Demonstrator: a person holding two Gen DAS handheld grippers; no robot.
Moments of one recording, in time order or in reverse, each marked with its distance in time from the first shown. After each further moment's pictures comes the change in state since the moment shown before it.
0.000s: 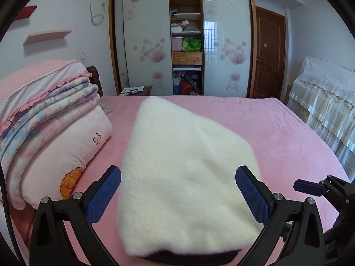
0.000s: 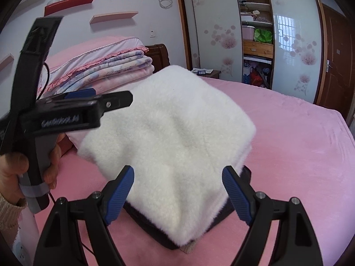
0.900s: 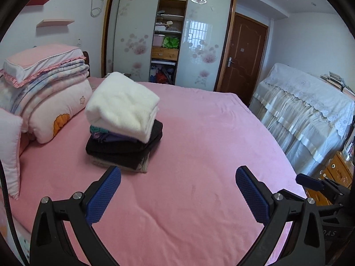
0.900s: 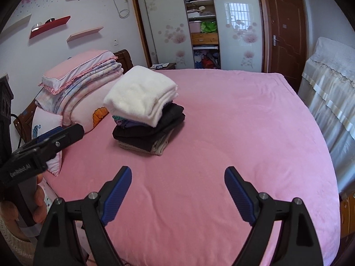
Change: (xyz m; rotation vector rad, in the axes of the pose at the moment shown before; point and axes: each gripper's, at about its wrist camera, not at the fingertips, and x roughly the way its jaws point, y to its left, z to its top) left arm -0.328 -0.202 -0.160 -0.120 0.053 -0.138; right arm -0.354 -0.015 -0.194 0.198 0.038 -0.210
